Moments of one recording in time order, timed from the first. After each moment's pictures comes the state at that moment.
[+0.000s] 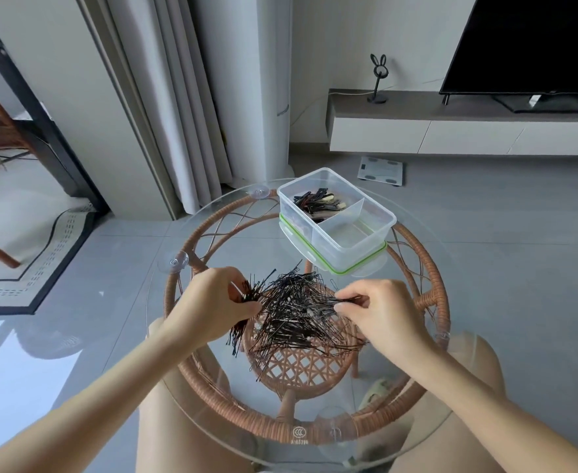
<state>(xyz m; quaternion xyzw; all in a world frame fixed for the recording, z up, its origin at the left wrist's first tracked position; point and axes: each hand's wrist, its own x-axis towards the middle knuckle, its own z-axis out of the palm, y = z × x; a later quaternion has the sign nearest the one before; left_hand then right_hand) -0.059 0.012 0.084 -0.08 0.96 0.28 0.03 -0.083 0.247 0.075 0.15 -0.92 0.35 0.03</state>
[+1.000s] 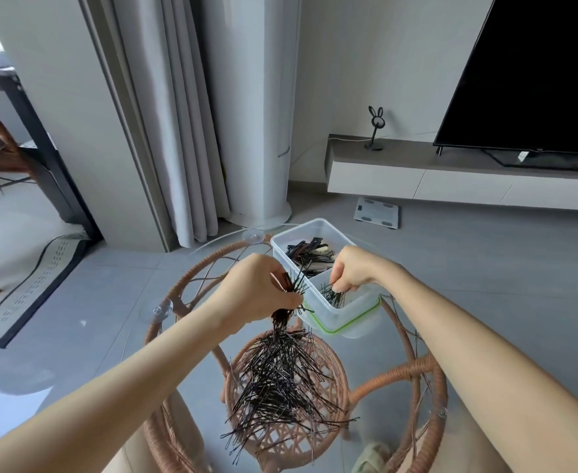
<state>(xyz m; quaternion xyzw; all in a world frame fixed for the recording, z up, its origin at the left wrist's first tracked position) -0.139 0.058 0.143 -0.05 0.93 0.35 0.04 -0.277 0.229 0.101 0.17 -0.94 0.14 -0.25</state>
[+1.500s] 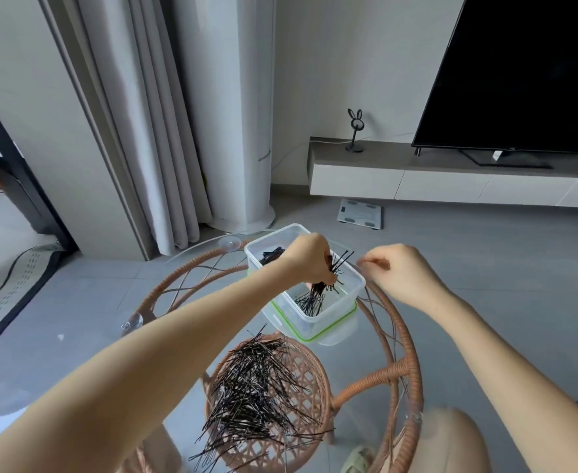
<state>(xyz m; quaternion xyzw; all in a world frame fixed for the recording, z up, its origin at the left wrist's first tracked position) -0.240 0.142 0.136 0.08 0.97 0.23 0.08 -0.237 0.313 0.127 0.15 -0.95 0.27 0.03</state>
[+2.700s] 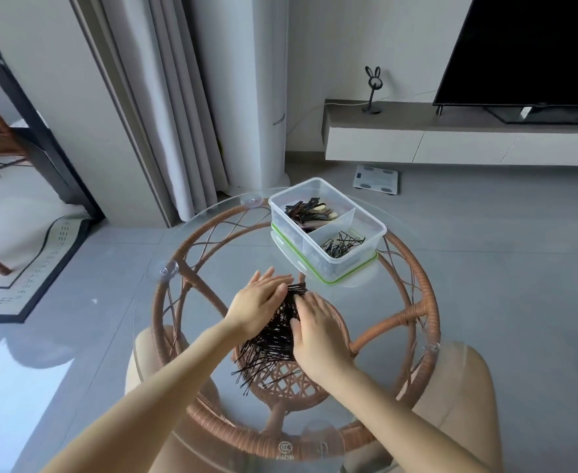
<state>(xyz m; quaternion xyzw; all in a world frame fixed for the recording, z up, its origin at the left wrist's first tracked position) -0.121 0.049 -0.001 0.07 0.94 0.34 0.04 -0.094 0.195 -0.005 0.19 -0.95 0.26 -0.02</state>
